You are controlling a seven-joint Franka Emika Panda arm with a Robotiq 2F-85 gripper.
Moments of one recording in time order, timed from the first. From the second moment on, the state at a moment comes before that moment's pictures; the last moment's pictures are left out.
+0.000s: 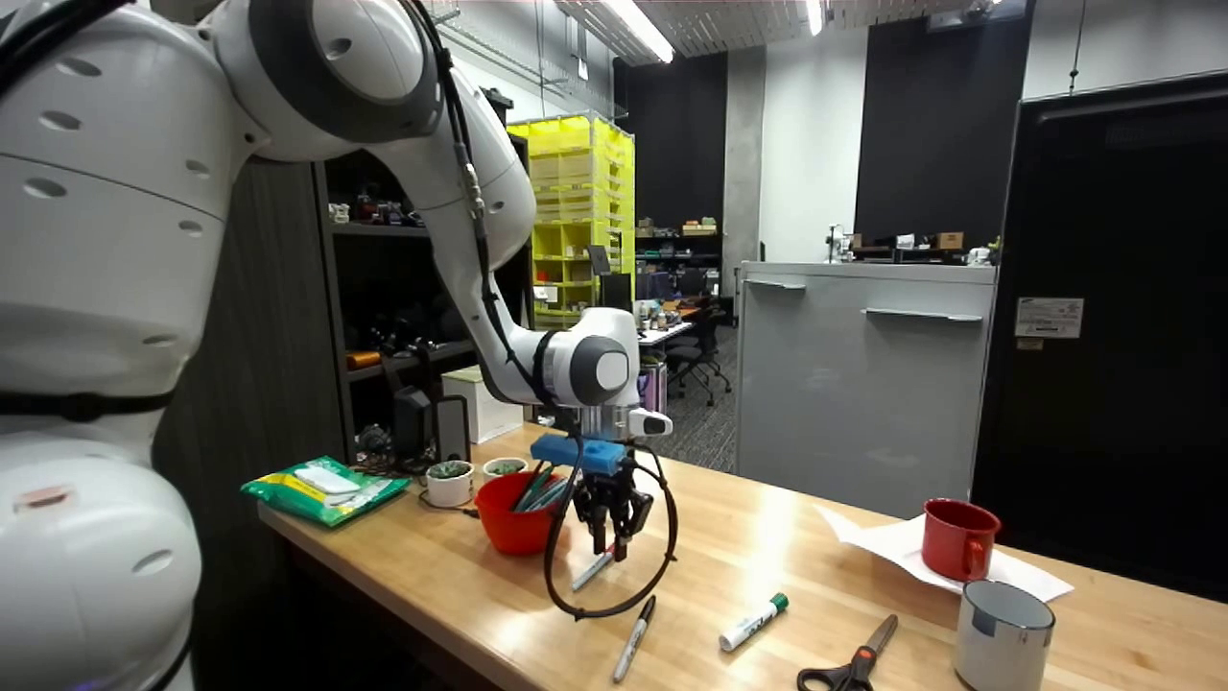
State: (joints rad) arm -0.05 0.28 -0.03 -2.24 -0.14 2.42 0.10
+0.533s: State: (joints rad) arm -0.05 0.25 -0.03 -2.20 -0.14 2.42 0.09
